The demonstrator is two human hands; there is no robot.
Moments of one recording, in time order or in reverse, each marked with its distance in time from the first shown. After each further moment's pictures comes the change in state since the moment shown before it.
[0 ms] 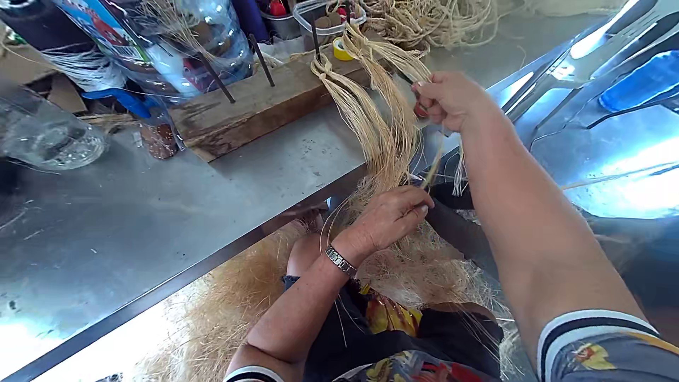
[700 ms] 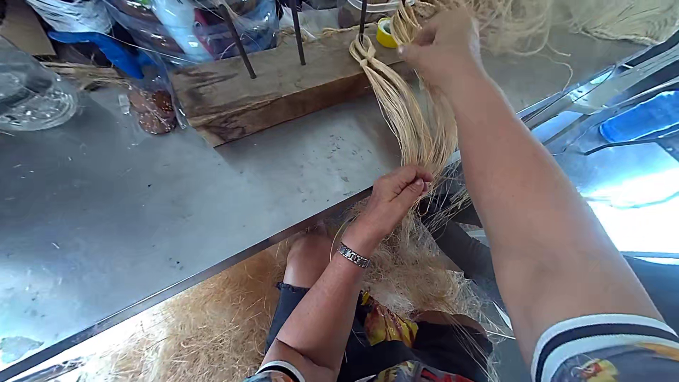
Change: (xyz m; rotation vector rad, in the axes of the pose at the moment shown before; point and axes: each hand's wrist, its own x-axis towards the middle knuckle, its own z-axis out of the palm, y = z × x) left_hand -0.003 -0.046 -0.019 -0.472 0.361 -0.158; right_hand 0.065 -0.063 0.087 -0.765 0.165 -0.284
